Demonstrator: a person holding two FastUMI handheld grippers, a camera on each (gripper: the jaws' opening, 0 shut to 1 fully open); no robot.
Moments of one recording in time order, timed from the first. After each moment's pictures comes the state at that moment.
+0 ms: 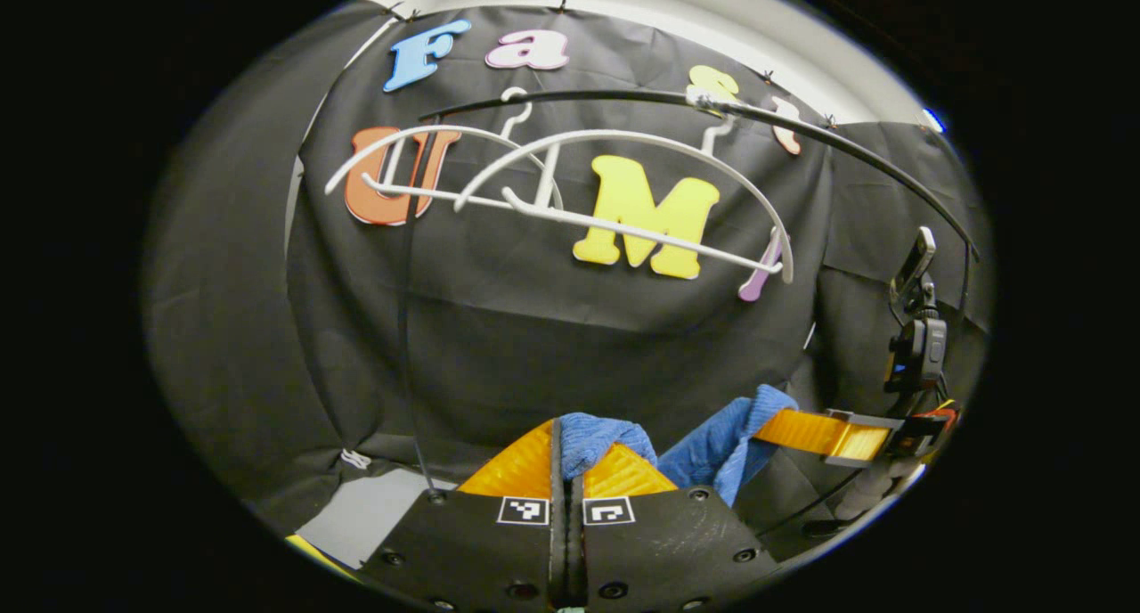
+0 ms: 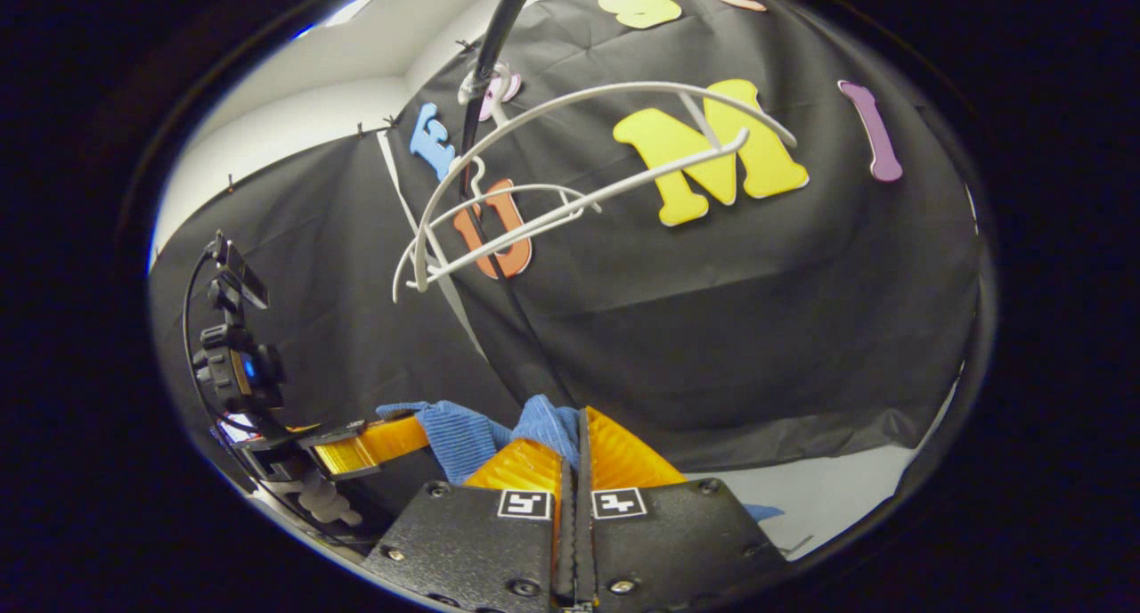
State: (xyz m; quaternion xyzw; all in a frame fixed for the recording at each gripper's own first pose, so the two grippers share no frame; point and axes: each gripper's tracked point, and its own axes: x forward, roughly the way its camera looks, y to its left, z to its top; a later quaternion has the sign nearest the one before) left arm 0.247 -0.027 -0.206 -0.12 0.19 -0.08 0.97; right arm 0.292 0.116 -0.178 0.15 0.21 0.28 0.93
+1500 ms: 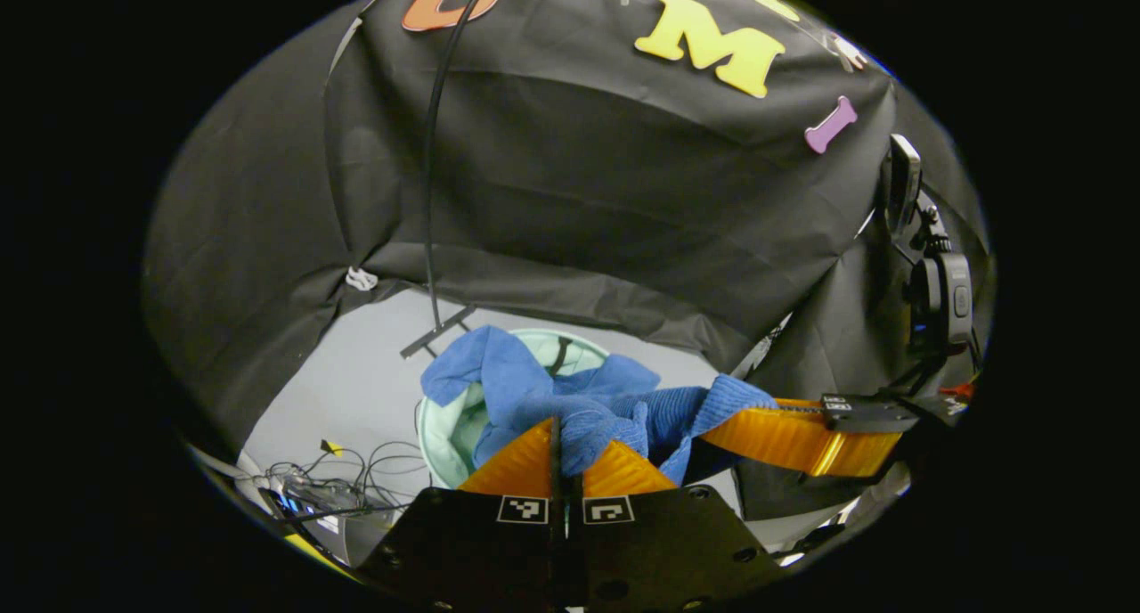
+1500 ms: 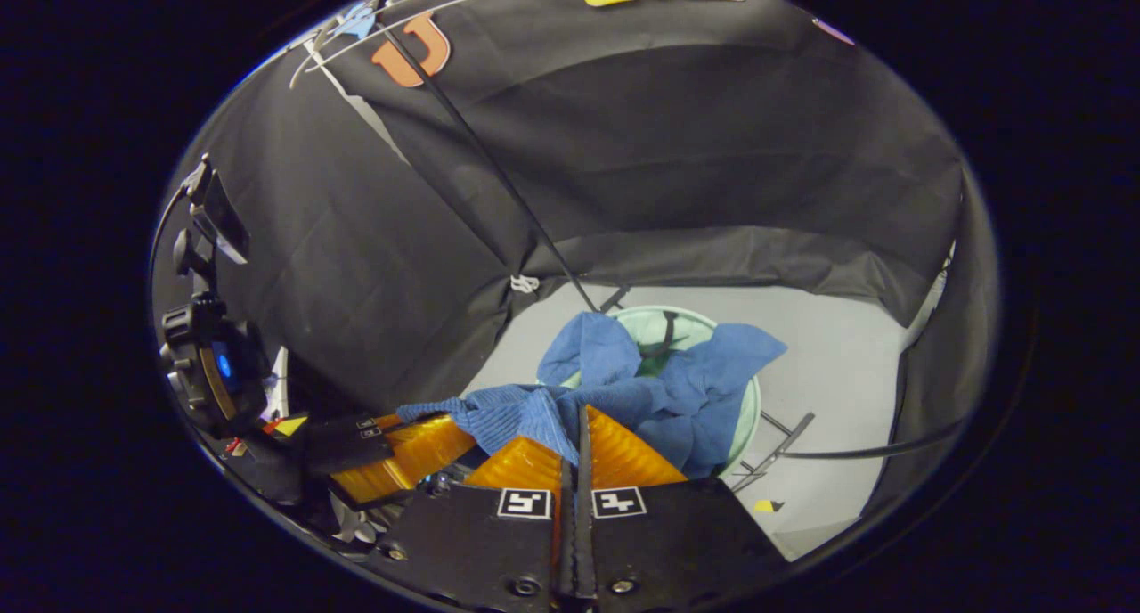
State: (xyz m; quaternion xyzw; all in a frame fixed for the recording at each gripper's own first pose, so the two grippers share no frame) left arm 0.117 -0.076 -0.493 -0.16 0.45 -0.02 0.88; right arm 0.205 0.100 -0.480 0.08 0.49 0.22 0.84
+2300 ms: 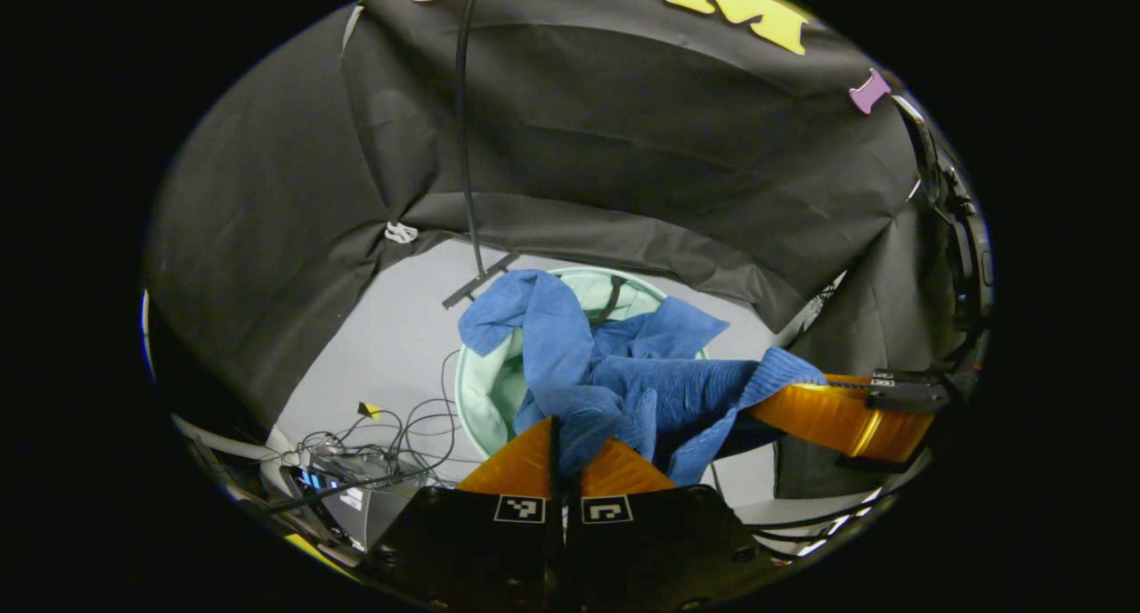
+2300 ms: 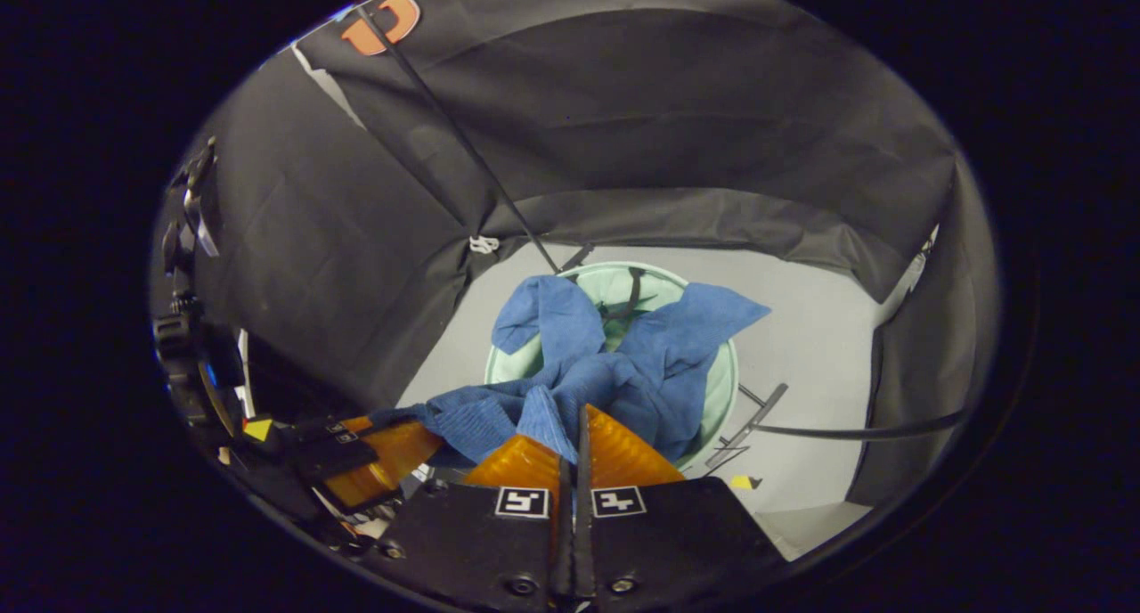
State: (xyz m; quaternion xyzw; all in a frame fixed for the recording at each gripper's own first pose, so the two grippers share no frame) left arm 0.096 -0.061 -0.539 -0.13 0.53 0.03 0.84; right arm 0.205 0.080 -0.519 0.06 0.54 0.16 0.82
